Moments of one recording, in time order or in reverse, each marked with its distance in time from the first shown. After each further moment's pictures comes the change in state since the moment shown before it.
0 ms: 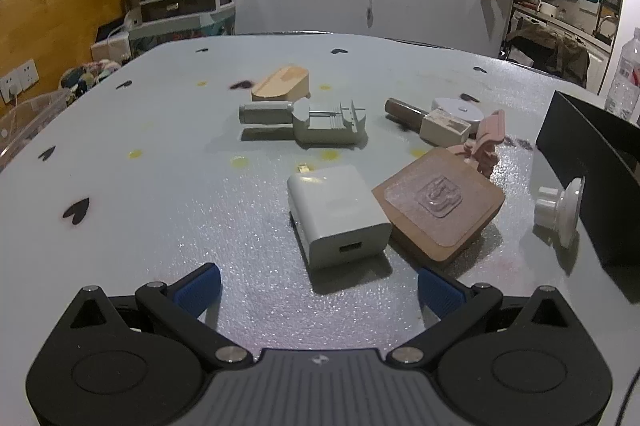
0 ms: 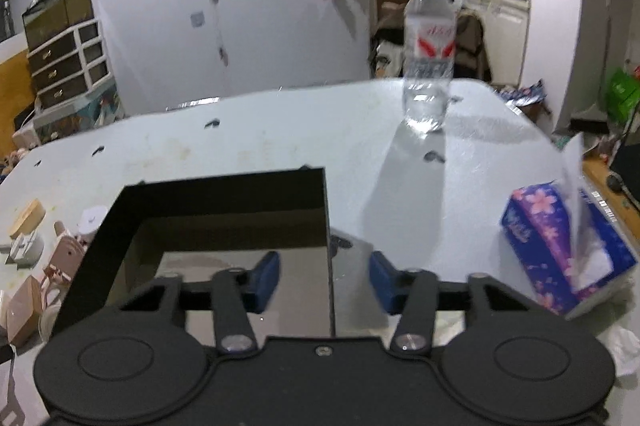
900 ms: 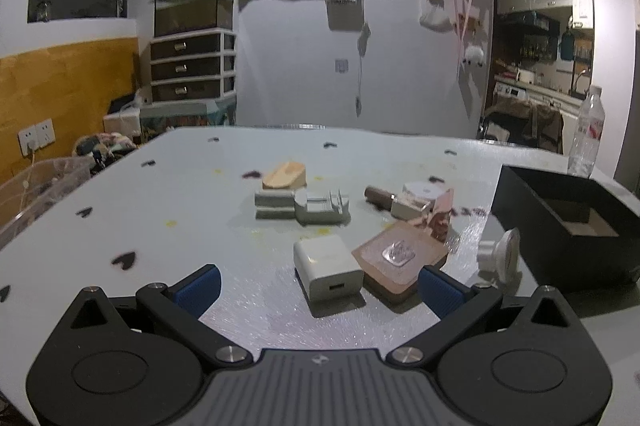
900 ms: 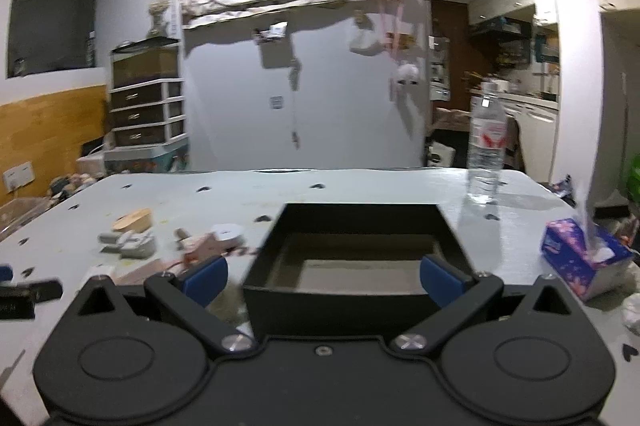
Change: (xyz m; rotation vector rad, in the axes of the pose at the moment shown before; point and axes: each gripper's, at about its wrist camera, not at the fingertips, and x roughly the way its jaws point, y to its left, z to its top) left arm -0.070 -0.002 -0.022 0.016 -0.279 -0.018; right arm -0.121 0.101 -0.094 -0.095 -0.353 0.081
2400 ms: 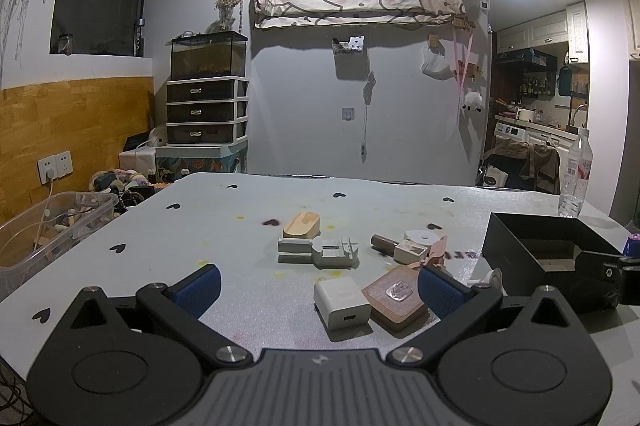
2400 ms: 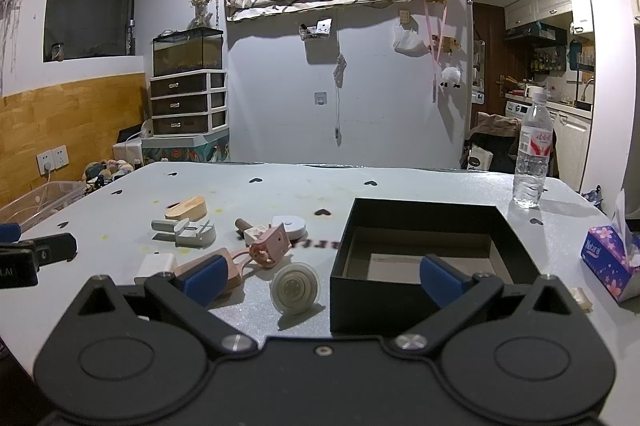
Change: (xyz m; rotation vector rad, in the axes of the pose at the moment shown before) left arm -0.072 0.017 0.010 -0.009 -0.141 0.016; right arm -0.018 0.060 -0.003 -0.058 0.011 0.106
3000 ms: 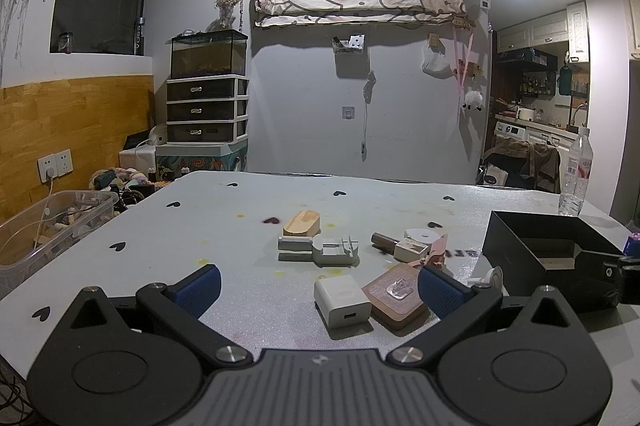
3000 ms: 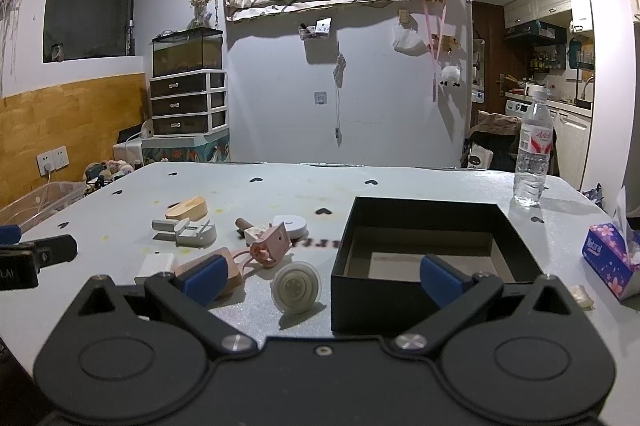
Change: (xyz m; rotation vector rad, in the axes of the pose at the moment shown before) left arm 0.000 0.000 0.000 0.000 0.000 0.000; right arm 0.000 -0.001 -0.001 0.003 0.000 0.000
